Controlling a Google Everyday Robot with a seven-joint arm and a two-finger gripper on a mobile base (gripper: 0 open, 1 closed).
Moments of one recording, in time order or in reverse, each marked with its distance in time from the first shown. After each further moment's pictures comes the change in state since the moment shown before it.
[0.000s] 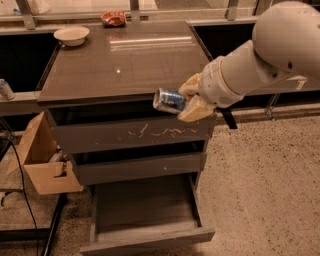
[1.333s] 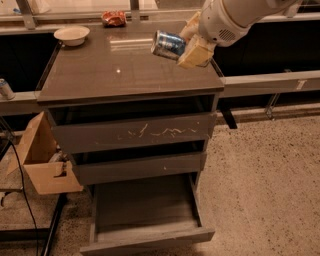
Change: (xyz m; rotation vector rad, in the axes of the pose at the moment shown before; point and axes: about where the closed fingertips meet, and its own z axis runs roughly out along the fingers) arm -0.051 -0.099 -0.058 0.102 0.031 -0.020
